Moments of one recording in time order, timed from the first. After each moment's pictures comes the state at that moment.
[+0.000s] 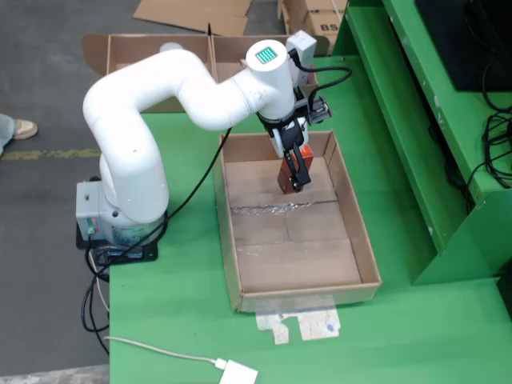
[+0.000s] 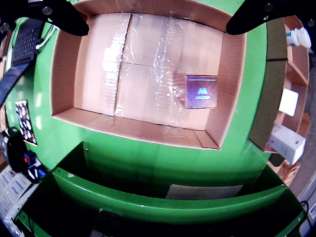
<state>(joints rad) 0.34 0.07 -1.40 0.10 1.49 0.13</state>
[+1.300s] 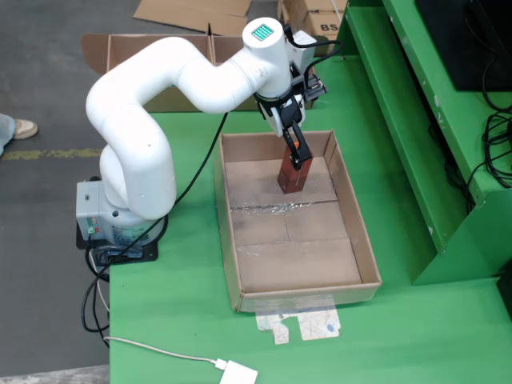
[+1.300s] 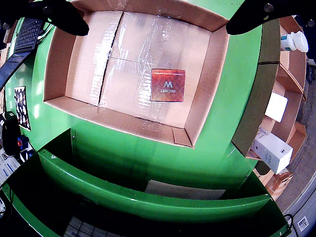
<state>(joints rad) 0.49 0.05 -1.30 0.00 1.45 0.20</state>
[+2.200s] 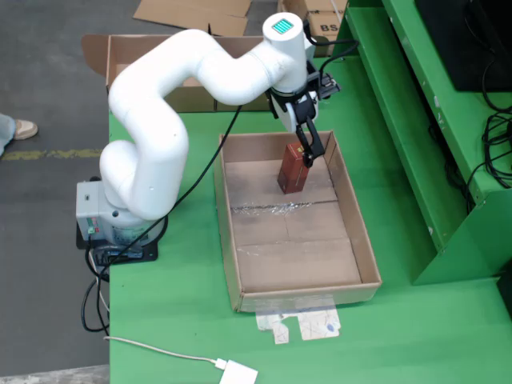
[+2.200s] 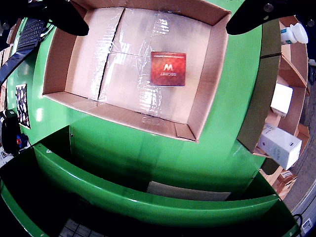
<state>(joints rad) 0.48 -0.19 -1.01 -0.09 1.45 0.20</state>
